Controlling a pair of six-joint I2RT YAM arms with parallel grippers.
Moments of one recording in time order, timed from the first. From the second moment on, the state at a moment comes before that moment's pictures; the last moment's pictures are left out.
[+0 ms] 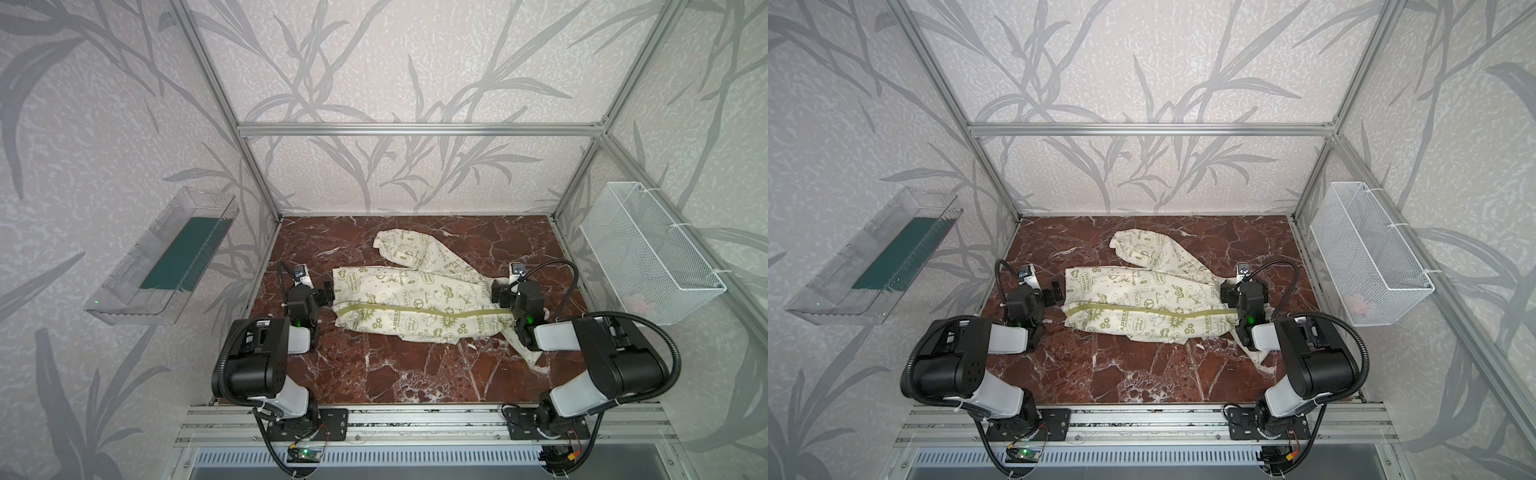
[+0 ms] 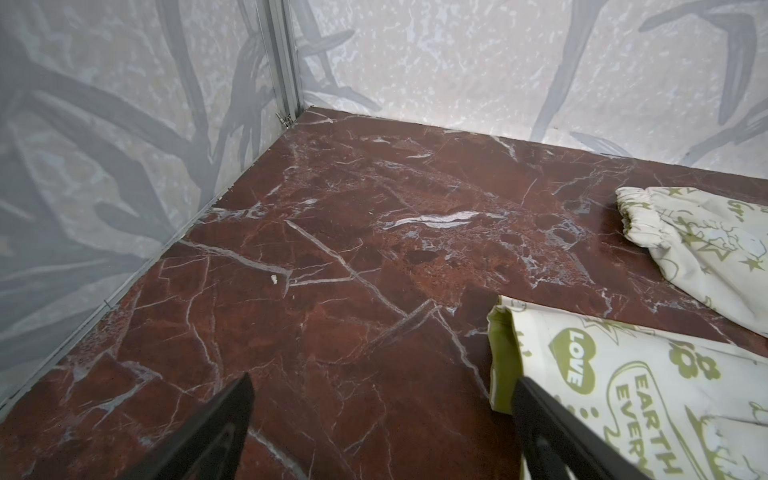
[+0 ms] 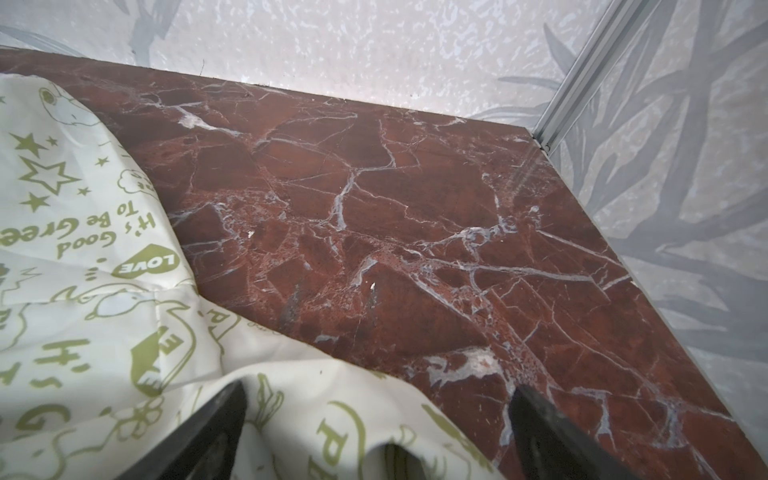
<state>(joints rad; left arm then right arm) 0.08 1.55 0.33 0.89 -0.15 -0.10 0.16 1.57 0.36 0.81 0.25 -0.06</state>
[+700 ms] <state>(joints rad) 0.07 1.56 0.34 0.90 -0.16 -0.10 0.15 1.57 0.37 0.80 0.23 -0.05</state>
